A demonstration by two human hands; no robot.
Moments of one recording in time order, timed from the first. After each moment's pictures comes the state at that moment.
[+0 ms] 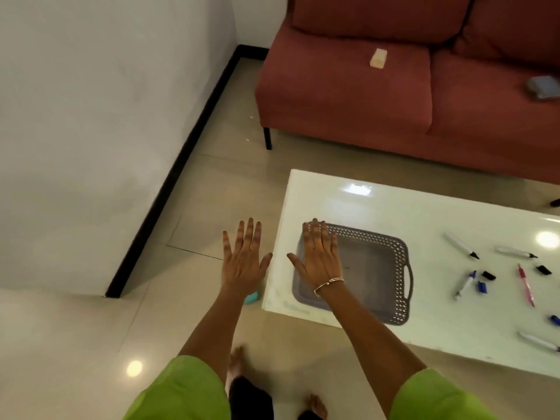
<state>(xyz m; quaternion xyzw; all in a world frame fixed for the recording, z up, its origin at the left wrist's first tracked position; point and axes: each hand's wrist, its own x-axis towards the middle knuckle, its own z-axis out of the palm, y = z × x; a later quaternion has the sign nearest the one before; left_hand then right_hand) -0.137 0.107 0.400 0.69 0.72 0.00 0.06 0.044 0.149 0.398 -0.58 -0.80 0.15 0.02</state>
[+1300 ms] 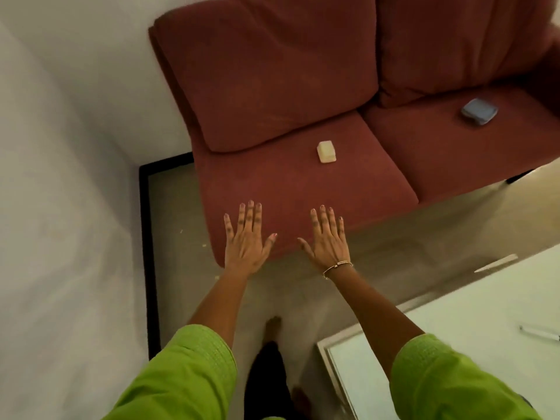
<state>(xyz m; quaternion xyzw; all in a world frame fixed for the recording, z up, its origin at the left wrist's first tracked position) -0.221 0.851 0.475 0.85 0.52 -0.01 0.08 -0.038 0.780 0.452 -0.79 -0.60 0.12 0.09</state>
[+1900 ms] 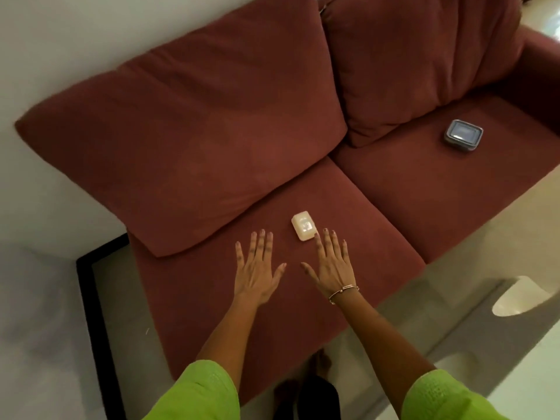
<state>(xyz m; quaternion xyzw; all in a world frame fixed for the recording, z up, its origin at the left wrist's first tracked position) -0.024 1.124 0.409 0.90 0.41 -0.08 0.10 0.134 1.026 0.392 -0.85 -0.50 0.15 0.07</state>
